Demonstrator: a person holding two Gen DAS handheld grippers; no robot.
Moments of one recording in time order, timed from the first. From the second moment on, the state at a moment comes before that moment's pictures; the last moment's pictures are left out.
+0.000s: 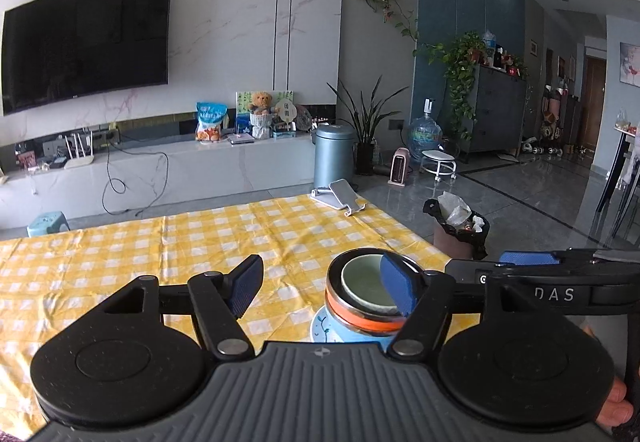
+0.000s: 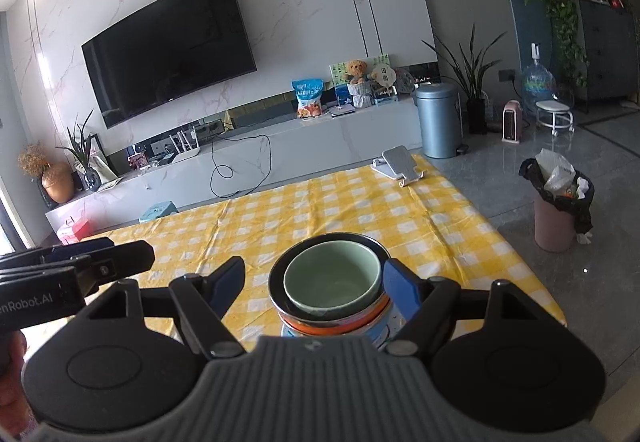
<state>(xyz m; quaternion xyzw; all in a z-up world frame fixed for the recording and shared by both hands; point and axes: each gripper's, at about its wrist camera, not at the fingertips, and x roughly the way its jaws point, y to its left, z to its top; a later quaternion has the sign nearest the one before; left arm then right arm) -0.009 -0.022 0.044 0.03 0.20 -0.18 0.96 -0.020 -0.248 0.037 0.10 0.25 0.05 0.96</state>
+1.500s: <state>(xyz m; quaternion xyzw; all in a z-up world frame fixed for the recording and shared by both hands) -0.047 -0.033 -0.053 0.14 0.27 -0.05 0.95 -0.069 -0.208 -0.058 0.02 0.26 0.01 0.96</state>
